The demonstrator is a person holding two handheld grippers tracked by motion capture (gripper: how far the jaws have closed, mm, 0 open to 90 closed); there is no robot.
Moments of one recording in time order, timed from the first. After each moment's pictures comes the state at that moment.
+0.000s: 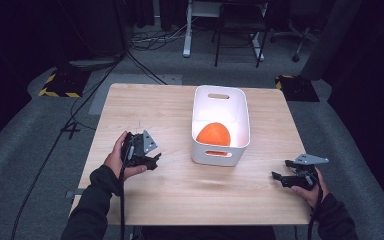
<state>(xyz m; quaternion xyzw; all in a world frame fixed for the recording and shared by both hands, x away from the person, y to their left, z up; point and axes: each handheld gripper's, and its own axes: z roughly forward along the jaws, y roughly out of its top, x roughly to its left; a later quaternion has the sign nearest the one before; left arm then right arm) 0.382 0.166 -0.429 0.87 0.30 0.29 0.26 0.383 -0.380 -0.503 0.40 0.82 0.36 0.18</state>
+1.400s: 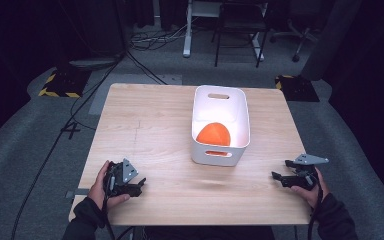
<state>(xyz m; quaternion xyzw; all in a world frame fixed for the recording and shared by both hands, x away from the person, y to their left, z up) 0.322 0.213 -0.489 0.85 0.36 0.26 0.27 0.383 -0.380 -0.503 0.40 0.82 0.36 0.18</state>
